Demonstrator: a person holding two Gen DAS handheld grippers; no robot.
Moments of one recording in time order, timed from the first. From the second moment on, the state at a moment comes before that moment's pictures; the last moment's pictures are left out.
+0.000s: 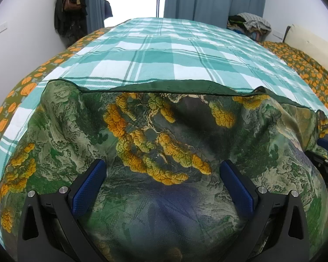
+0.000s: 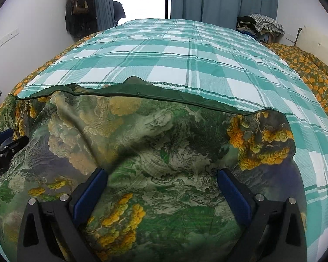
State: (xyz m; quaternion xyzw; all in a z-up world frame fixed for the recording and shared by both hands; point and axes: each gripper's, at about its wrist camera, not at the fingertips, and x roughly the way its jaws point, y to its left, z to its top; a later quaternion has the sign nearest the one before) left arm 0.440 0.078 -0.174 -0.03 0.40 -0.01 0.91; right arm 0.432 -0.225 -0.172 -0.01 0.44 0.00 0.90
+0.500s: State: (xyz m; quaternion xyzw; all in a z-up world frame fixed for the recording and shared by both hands) left arm 0.440 0.079 -0.174 -0.02 0.40 -0.01 0.91; right arm 0.432 -0.225 -0.172 -0.01 0.44 0.00 0.90
